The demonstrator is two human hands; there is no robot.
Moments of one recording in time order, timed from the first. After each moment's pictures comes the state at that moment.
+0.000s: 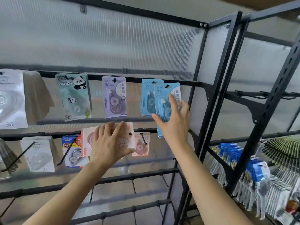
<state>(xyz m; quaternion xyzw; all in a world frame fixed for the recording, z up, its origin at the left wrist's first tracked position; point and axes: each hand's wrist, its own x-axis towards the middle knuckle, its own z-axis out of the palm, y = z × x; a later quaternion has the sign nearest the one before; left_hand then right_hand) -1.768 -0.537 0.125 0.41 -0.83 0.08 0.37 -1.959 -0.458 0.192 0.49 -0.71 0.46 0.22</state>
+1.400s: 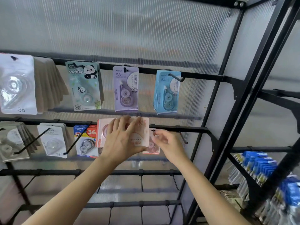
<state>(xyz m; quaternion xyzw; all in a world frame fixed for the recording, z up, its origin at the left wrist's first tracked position) -1.794 -0.540 0.125 0.39 -0.83 0.13 0.38 -1.968 -0.485 0.122 0.60 -0.63 0.46 -0.20</state>
